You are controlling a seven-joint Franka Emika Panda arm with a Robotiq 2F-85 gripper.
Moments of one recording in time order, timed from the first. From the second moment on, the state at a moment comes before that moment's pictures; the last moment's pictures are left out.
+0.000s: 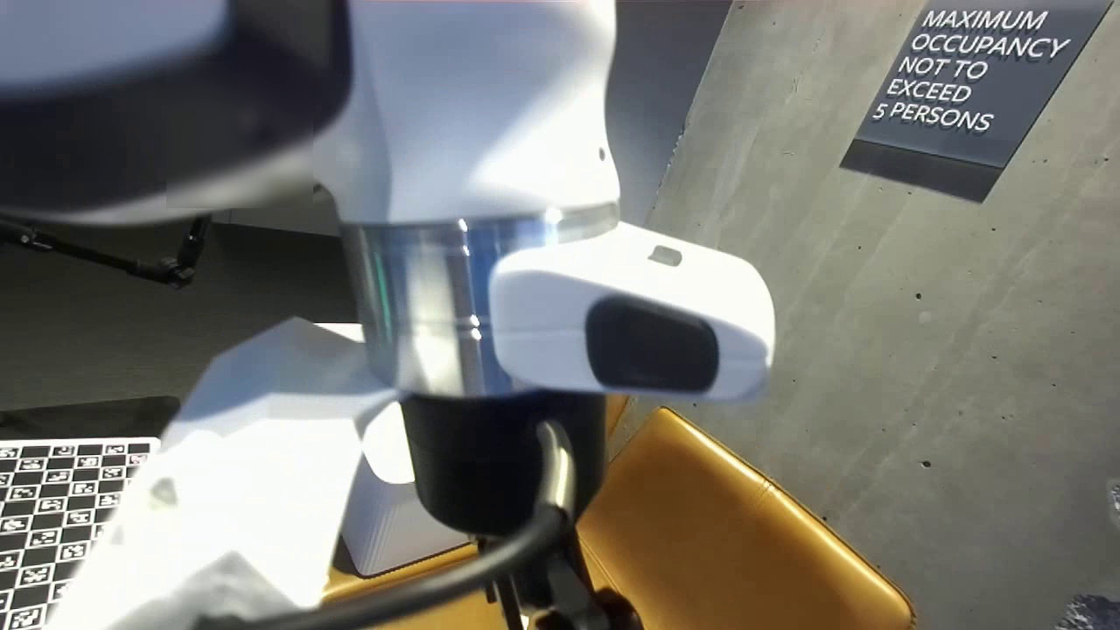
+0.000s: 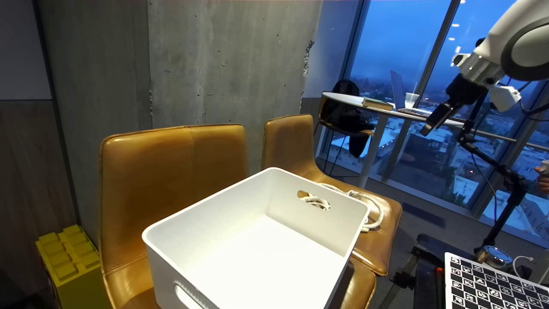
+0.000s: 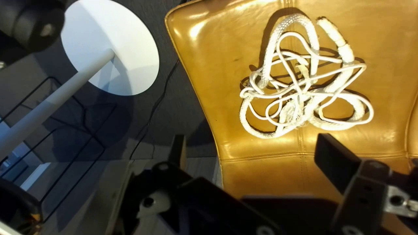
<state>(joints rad) -0.30 -0.17 -0.35 -2.48 -0.25 2.71 -0.24</state>
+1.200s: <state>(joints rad) -0.28 0.53 -0.26 -2.11 -0.09 2.71 -0.21</state>
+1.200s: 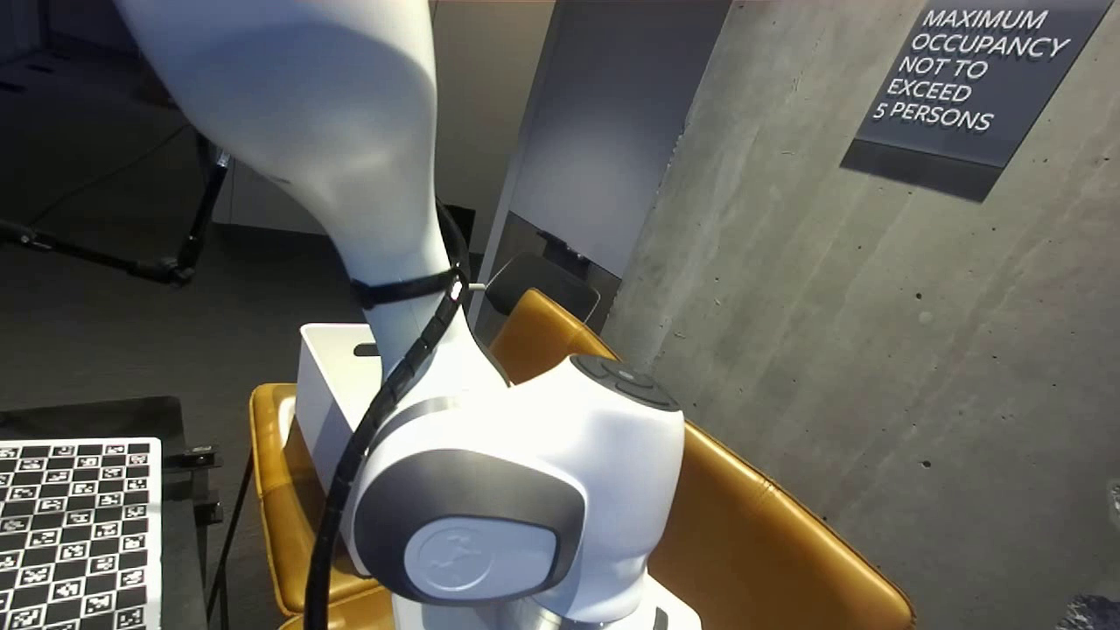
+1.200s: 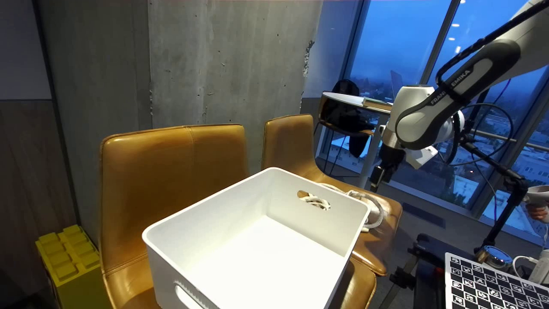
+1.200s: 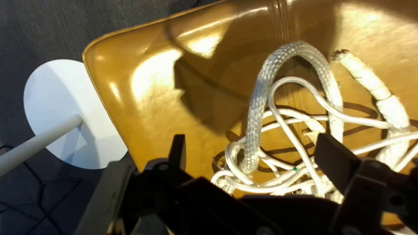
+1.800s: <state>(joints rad) -0.30 0.68 -0.24 -1.99 -0.09 2.71 -0.19</state>
